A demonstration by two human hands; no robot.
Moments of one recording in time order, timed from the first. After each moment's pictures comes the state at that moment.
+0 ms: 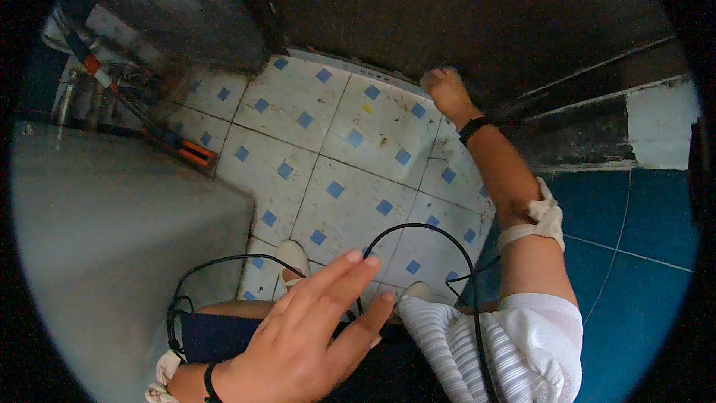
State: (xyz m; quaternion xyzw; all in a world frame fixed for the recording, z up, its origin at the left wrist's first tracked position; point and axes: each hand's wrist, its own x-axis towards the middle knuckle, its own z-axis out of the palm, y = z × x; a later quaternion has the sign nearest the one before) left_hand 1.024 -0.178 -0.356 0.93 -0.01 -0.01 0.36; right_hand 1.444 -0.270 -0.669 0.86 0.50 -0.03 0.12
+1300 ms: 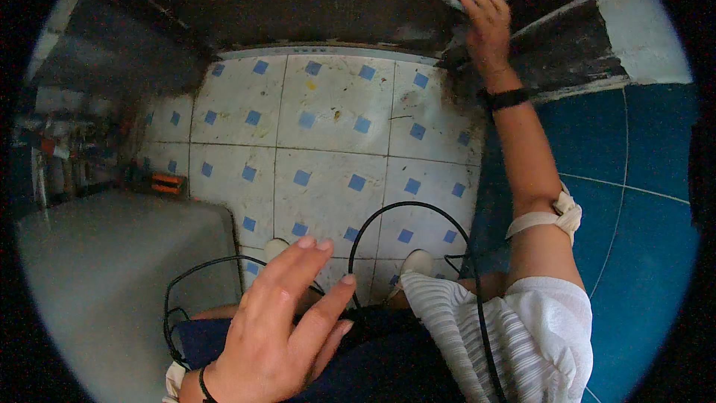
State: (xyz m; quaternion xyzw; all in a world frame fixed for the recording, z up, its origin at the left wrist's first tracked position) left_hand 1.058 -0.203 -0.362 0.95 -0.04 -0.08 0.31; right_hand 1.478 -0.405 -0.575 0.76 0.50 0.39 -0.17
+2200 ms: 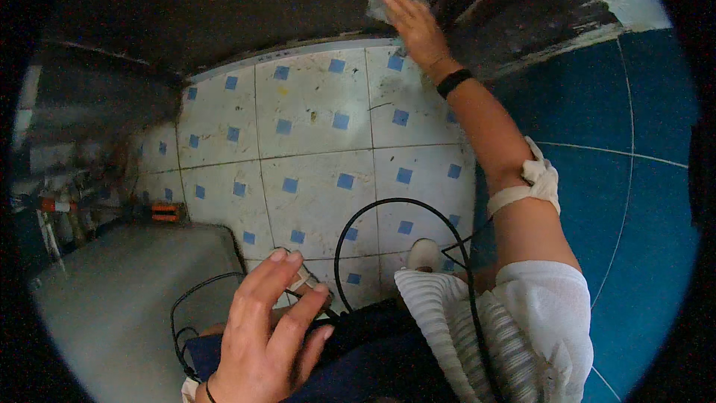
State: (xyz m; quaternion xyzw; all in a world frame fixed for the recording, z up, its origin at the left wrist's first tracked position) left_hand 1.074 -0.217 -0.366 0.94 -0.03 -0.14 0.30; right_hand 1.453 -0.396 -0.674 0.86 0.45 0.23 -0.08
